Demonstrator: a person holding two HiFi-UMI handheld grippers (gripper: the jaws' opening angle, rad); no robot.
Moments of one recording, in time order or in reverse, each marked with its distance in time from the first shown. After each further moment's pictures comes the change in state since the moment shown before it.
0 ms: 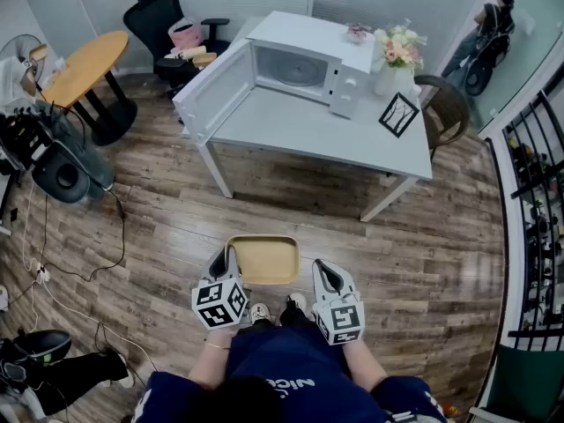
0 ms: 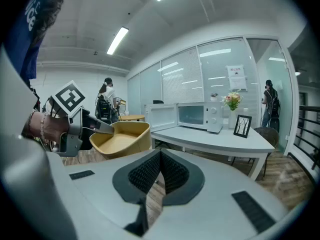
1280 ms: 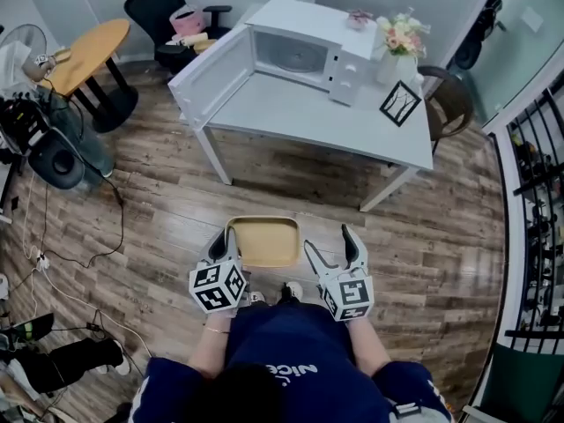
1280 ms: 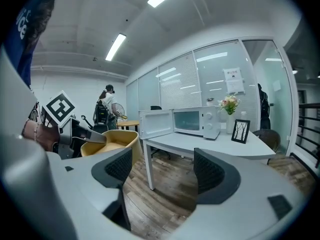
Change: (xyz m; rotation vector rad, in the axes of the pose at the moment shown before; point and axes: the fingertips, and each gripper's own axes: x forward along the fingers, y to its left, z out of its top) left arm 0.013 -0.017 -0.001 -0.019 -0.021 -0.006; right arm 0.010 -0.043 0.019 0.019 -0.065 -0.004
